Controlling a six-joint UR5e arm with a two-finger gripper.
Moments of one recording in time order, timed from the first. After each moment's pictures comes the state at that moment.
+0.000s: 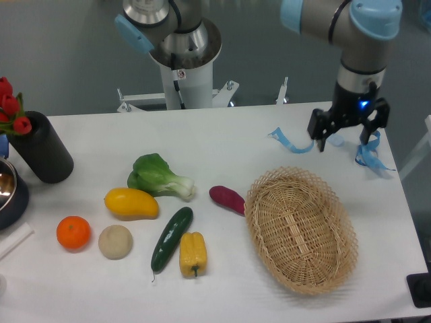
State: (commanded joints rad) arm 2.74 -1.84 -1.59 -1.09 1.37 0.51
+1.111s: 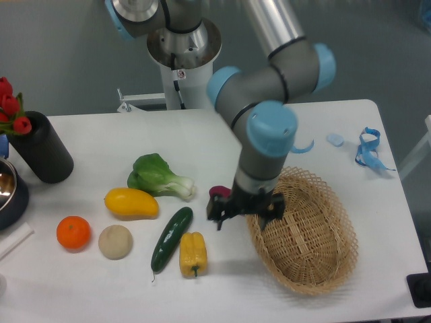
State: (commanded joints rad) arm 2.41 -2.06 -1.55 -0.99 1.38 0.40
